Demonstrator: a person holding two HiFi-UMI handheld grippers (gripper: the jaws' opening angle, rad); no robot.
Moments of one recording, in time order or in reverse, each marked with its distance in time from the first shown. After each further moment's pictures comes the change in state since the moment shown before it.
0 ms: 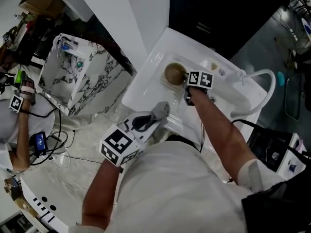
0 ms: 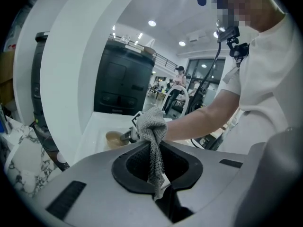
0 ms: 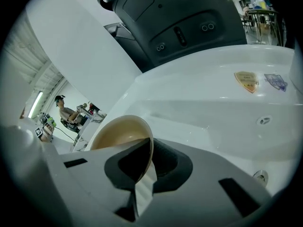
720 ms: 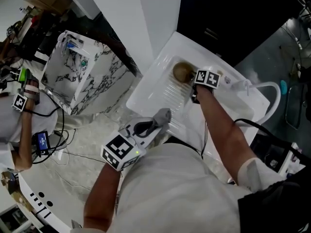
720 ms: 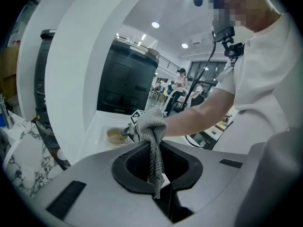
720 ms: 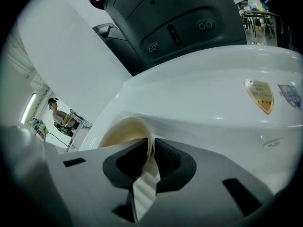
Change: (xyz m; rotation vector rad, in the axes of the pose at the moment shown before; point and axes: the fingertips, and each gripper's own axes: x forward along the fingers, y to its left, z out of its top) left arm -0.009 0.017 -0.005 -0.035 -0.012 0.006; right arm 0.030 -0.025 0.031 0.026 -0.014 -0.057
